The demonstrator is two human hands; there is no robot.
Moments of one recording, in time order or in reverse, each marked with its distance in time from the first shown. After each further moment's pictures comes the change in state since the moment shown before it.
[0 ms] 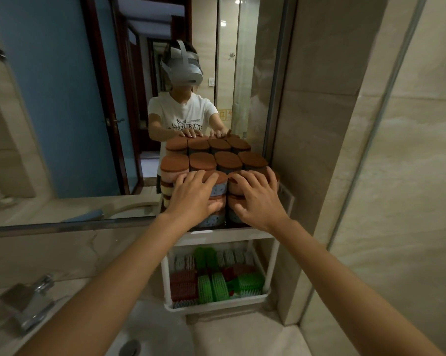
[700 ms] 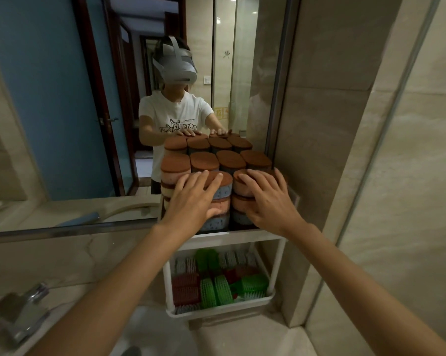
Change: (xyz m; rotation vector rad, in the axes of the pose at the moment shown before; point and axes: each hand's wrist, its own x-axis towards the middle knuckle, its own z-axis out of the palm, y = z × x) left_hand -0.008 -0.015 0.011 0.090 0.026 0.116; right_hand -0.006 0.010 0.001 -0.071 -0.019 -0.065
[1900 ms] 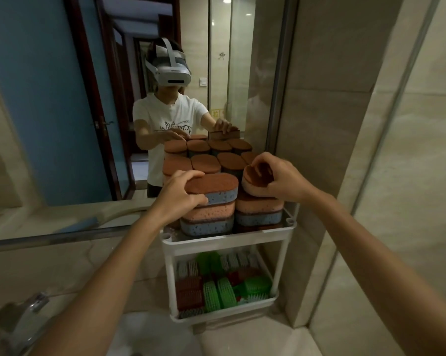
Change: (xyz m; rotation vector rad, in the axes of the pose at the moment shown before) left_hand 0.008 -0.037 -0.018 -0.886 -0.058 -0.309; right_hand 0.038 0.016 -0.051 0.438 -0.110 0.165
